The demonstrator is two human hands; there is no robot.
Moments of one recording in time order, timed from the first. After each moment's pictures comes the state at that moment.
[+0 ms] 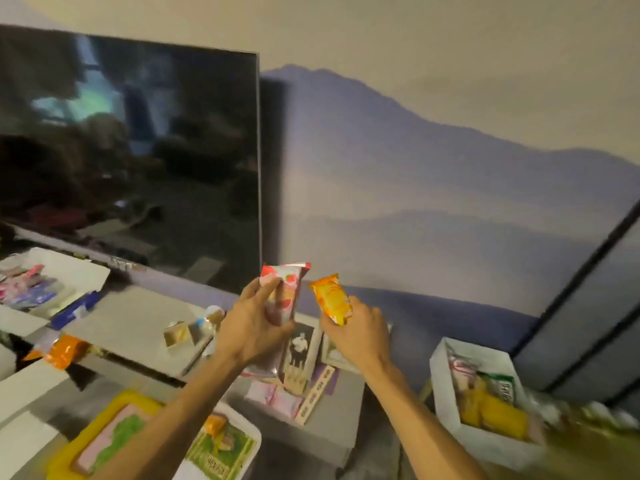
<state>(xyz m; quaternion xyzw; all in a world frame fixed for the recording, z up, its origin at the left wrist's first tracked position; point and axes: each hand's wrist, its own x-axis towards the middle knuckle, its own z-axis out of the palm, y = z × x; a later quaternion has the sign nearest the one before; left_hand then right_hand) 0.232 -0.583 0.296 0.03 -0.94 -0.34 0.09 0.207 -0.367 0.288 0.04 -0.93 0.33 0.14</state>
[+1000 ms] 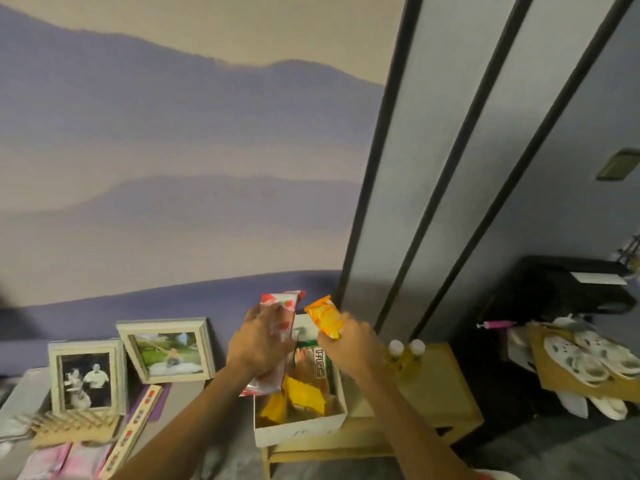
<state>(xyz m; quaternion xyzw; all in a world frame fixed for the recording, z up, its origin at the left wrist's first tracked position) 0.084 -0.050 0.170 -0.11 -0.93 -0.32 -0.11 0.152 0.149 0.184 -0.20 -0.95 0.23 0.03</state>
